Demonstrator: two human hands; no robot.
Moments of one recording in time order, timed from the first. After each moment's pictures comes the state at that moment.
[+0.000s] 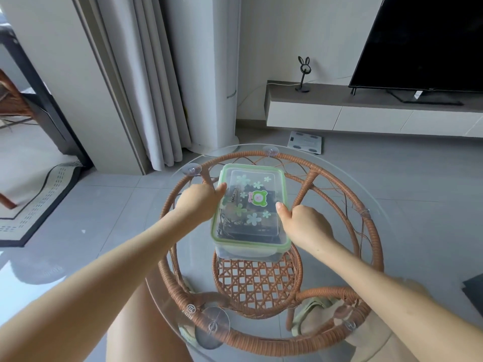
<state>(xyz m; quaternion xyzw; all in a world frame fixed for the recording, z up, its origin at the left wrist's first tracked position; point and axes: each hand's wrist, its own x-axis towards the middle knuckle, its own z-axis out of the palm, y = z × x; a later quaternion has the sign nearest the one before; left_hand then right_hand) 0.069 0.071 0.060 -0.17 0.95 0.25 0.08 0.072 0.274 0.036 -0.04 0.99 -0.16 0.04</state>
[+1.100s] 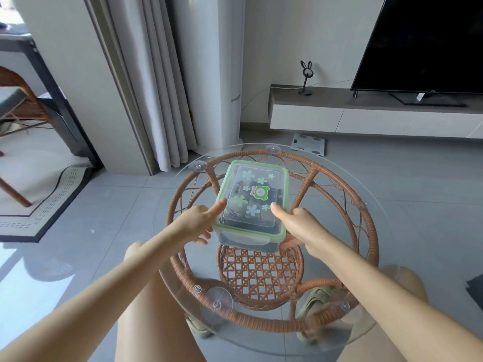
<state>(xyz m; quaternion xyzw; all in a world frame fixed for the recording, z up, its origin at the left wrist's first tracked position) 0.130 0.058 0.043 -0.18 0.86 0.46 0.15 0.095 0.275 0.038 0.05 0.84 -0.50 0.20</state>
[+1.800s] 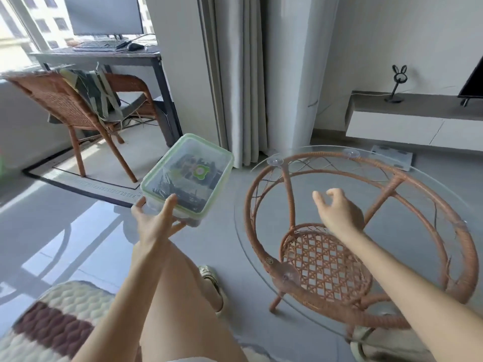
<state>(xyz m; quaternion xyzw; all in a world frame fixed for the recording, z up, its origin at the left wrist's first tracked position) 0.280 -0.078 0.018 -0.40 0.53 0.66 -0.34 0.107 0.217 0.025 -0.08 0.95 -0.30 -0.03</state>
